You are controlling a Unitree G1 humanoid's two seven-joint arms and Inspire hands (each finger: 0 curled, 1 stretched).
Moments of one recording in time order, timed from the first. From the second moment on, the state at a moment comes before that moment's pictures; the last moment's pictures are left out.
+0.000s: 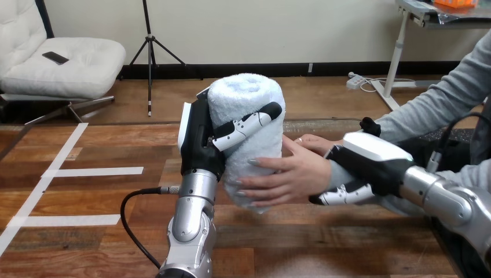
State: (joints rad) left arm -0.59 -0.13 0.09 1.04 -0.08 -0.76 -0.05; right arm -0.68 -0.57 0.35 1.07 -0.56 -0.71 0.17
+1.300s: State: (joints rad) left arm -0.59 -0.13 0.10 1.06 -0.09 -0.76 -0.01; right arm -0.72 -0.52 0.36 1.12 -0.57 -0.70 0.17
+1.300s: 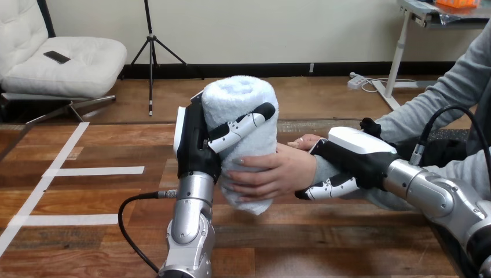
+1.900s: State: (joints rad) left arm -0.59 -0.13 0.10 1.07 -0.12 -0.76 -0.01; right arm -0.73 -0.51 0.36 1.12 -0.59 -0.69 0.17
